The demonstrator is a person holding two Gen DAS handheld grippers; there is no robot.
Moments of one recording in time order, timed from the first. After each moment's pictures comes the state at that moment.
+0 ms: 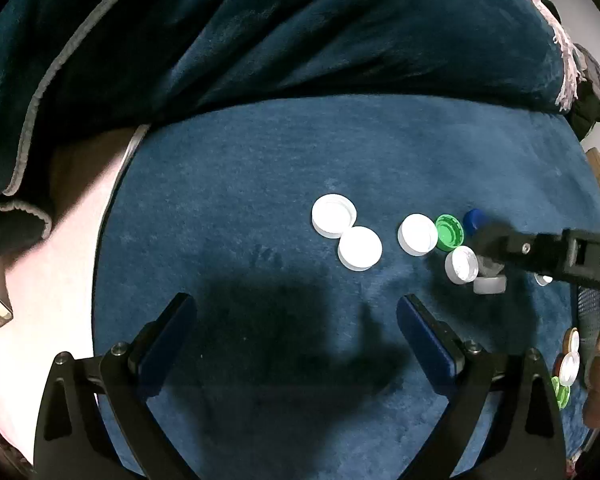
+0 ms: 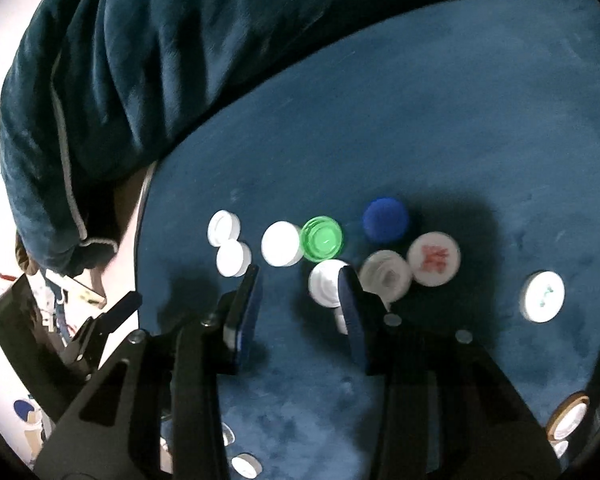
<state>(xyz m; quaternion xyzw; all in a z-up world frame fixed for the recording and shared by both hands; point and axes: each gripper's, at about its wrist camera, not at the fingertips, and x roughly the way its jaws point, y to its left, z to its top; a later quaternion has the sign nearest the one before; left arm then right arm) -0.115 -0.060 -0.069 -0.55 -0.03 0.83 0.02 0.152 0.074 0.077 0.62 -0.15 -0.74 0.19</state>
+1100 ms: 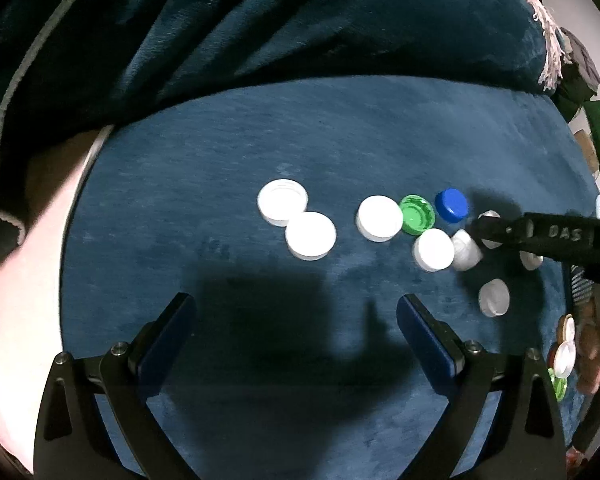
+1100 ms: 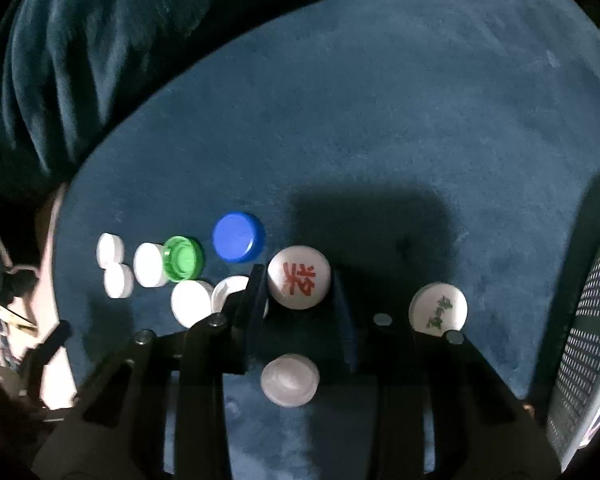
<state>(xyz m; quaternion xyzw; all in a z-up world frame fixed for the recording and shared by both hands) -0.119 -0.027 -0.077 -0.56 -0.02 0.83 0.06 0.133 0.106 0.054 0.63 -0.11 -0.76 0.06</state>
